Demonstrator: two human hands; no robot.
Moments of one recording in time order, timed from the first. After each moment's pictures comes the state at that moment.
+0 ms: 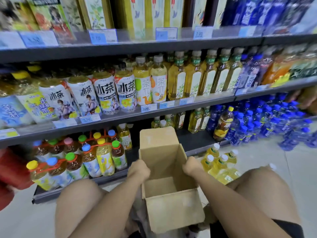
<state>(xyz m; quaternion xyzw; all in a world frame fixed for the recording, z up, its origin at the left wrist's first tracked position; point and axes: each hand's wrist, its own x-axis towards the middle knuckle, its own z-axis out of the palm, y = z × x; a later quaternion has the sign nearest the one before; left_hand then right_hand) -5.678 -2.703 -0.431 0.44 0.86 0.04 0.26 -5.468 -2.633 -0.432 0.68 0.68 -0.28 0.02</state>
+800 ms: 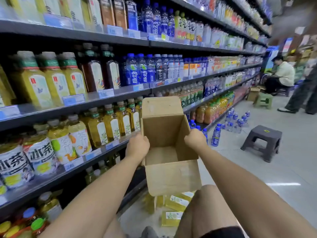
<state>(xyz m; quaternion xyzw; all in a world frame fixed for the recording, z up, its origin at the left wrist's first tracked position) -5.448 -2.626 -0.200 0.70 0.63 0.30 0.14 -5.224 -2.663 -0.186 0.82 0.49 -0.10 -0.29</state>
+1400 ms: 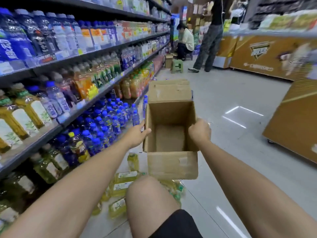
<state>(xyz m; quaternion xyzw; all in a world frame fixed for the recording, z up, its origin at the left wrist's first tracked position) -5.177 -2.636 -0.272 0.90 0.31 0.10 0.29 -5.002 -2.828 -0.266 0.91 0.17 0.01 -0.37</state>
